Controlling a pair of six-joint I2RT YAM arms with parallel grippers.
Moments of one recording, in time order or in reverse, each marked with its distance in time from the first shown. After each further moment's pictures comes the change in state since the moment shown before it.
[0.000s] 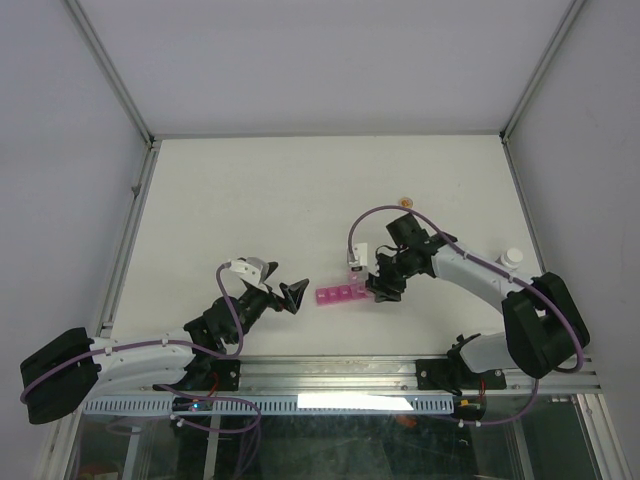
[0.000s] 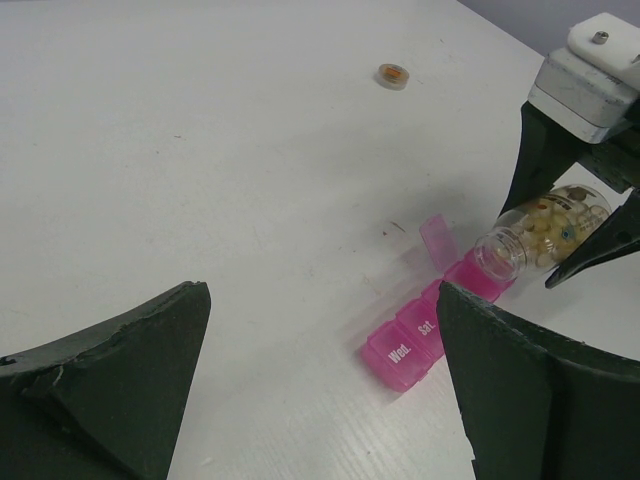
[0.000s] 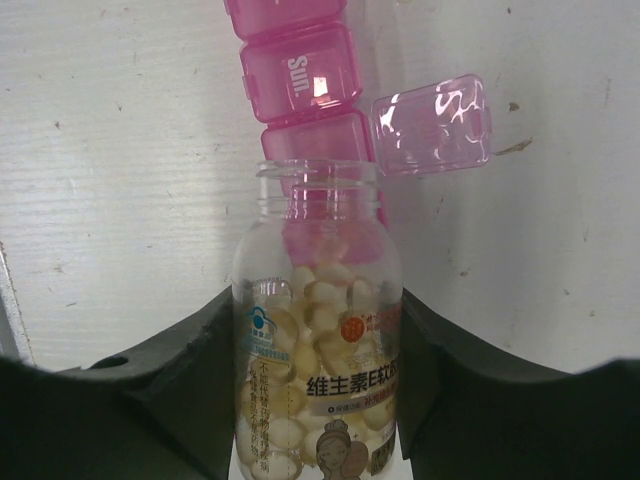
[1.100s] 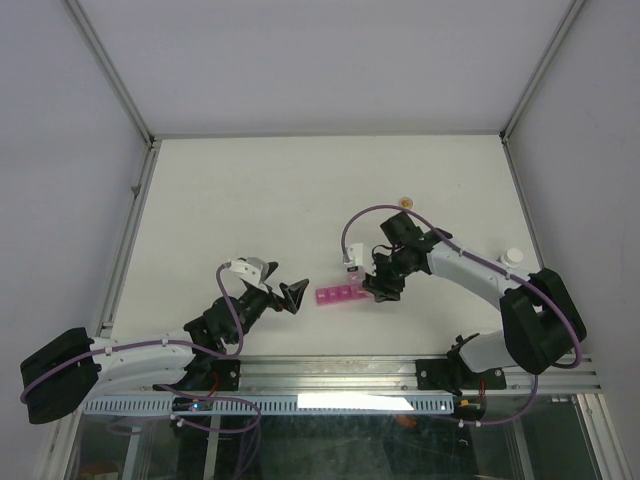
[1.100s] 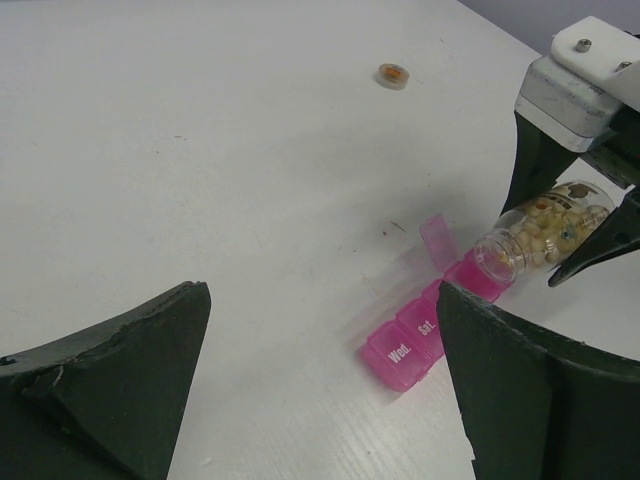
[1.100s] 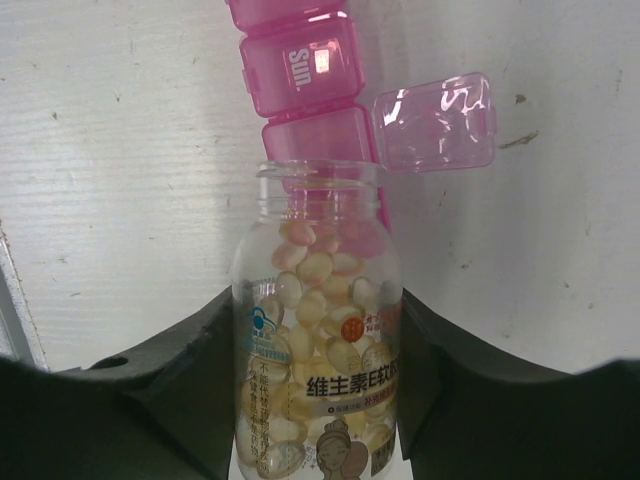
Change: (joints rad) left arm 0.000 0.000 0.000 0.000 0.000 0.000; right arm 0.035 0.027 0.050 -0.063 0.056 0.015
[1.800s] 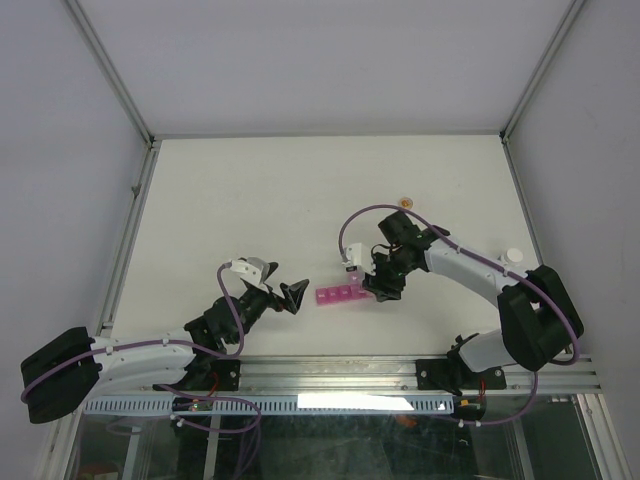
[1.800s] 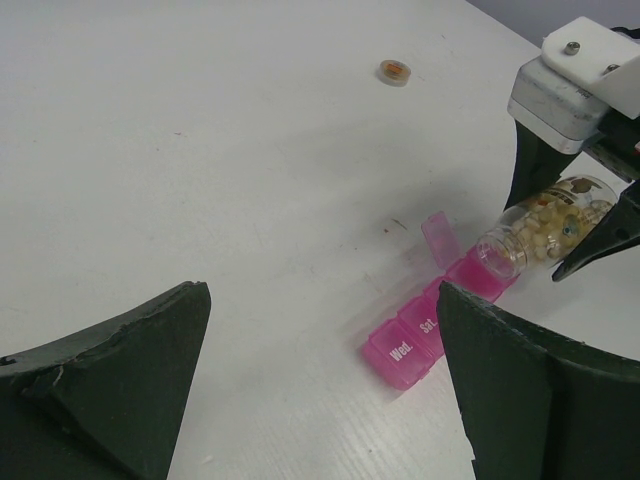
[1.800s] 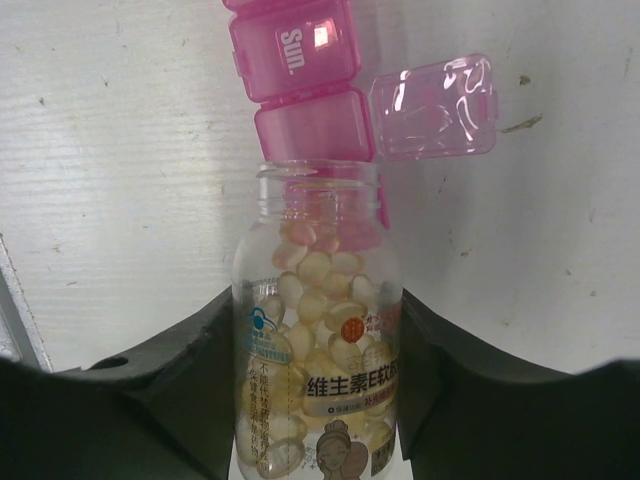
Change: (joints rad) left arm 0.000 0.007 0.000 0.000 0.000 0.000; right arm 0.007 0.021 0.031 -0.039 0.040 -0.001
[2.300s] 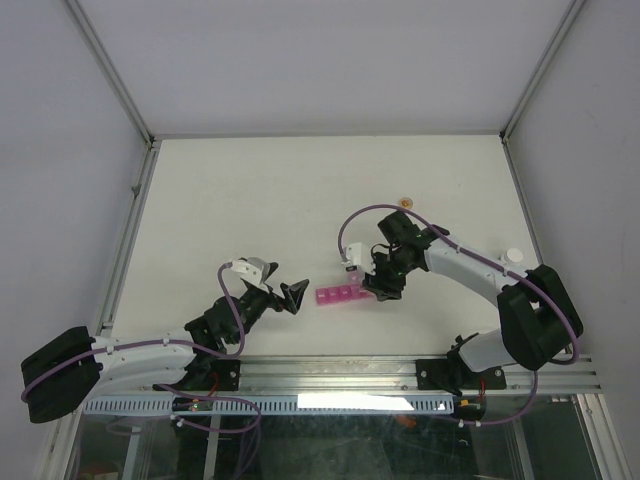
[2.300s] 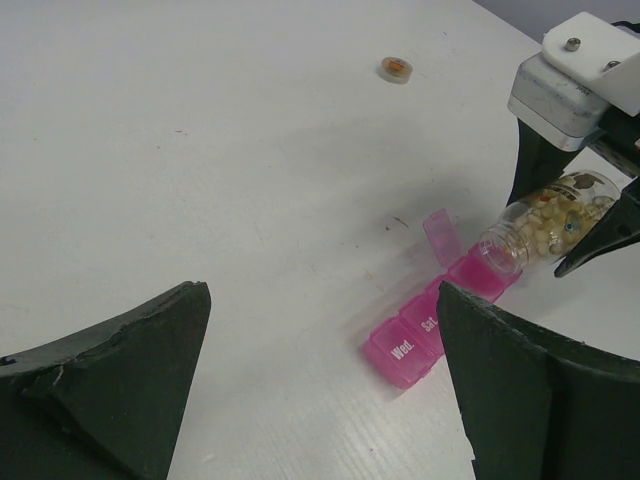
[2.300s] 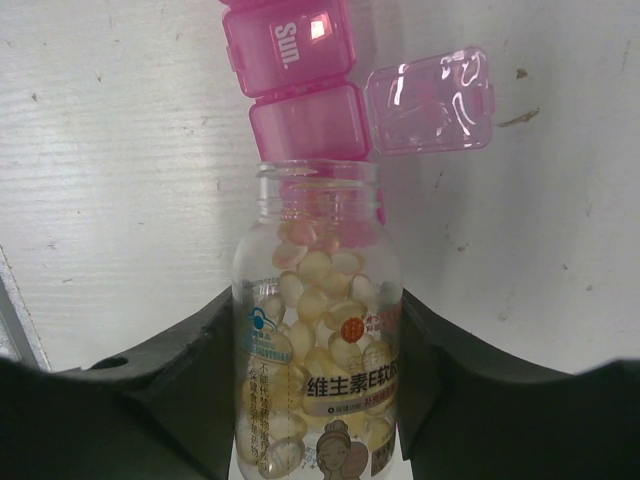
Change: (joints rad) left arm 0.000 0.005 0.000 0.000 -0.001 0.000; right arm 0.002 0.003 0.006 -0.010 0.017 0.000
